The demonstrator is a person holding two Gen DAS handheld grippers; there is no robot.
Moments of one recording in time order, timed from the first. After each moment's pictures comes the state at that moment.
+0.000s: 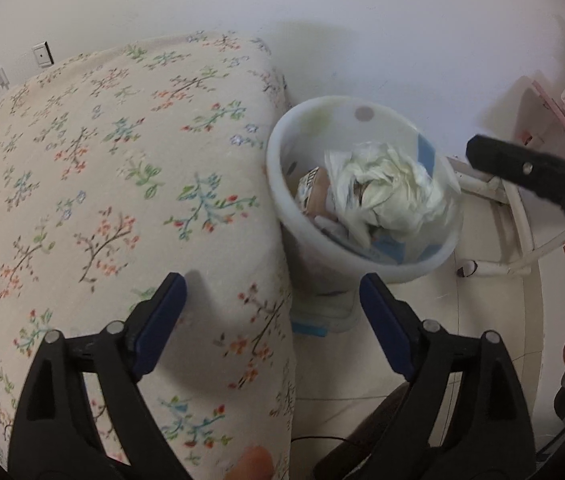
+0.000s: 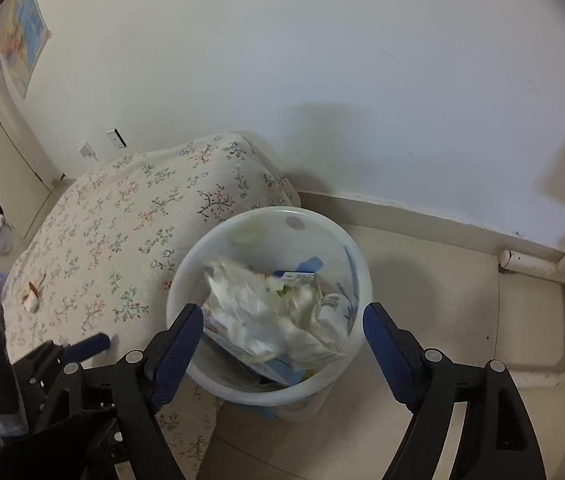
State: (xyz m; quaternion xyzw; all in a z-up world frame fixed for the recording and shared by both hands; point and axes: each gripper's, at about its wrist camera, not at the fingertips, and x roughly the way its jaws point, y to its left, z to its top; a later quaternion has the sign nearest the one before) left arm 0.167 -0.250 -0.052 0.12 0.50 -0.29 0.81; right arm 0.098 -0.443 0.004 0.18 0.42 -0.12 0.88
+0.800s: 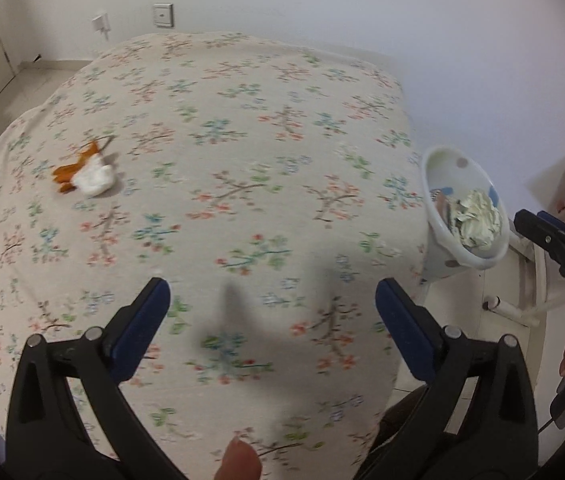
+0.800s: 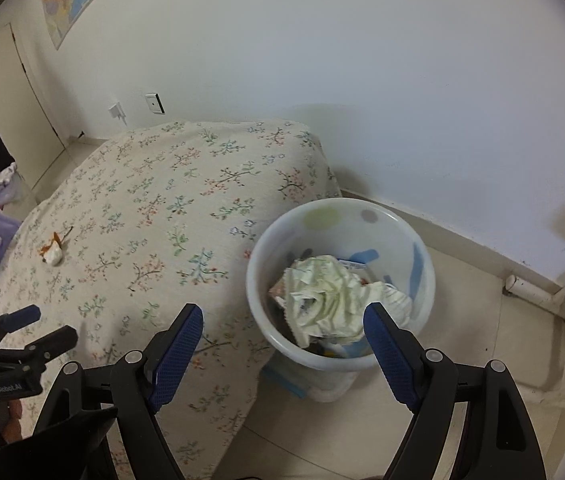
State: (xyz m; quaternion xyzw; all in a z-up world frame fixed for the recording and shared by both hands) left arm 0.181 -0.093 -0.009 0.04 0.51 -0.16 0.84; right arm 0.109 -0.353 0.026 0.11 0.45 -0.09 0.88
